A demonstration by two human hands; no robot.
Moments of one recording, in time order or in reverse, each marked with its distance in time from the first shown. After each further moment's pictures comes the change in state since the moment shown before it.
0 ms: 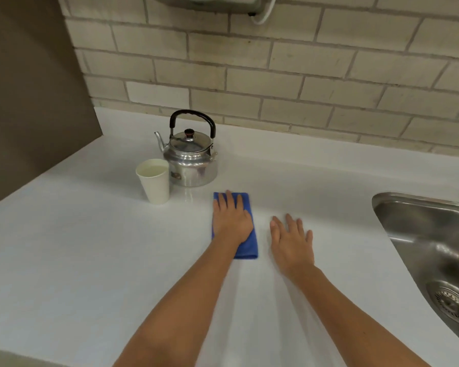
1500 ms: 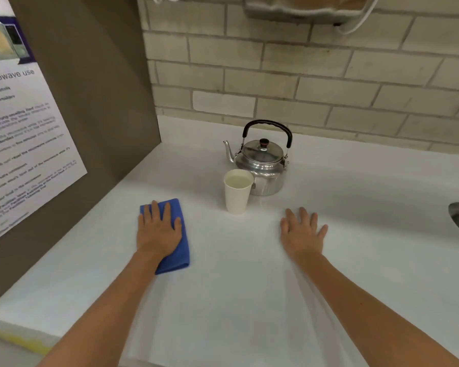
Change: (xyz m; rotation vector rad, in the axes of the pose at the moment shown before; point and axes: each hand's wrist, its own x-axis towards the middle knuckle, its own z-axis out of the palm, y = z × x) left_hand -0.046 -0.326 -0.063 0.001 0.022 -0.290; right_hand 0.015 -0.159 0.058 -0.110 0.046 0.028
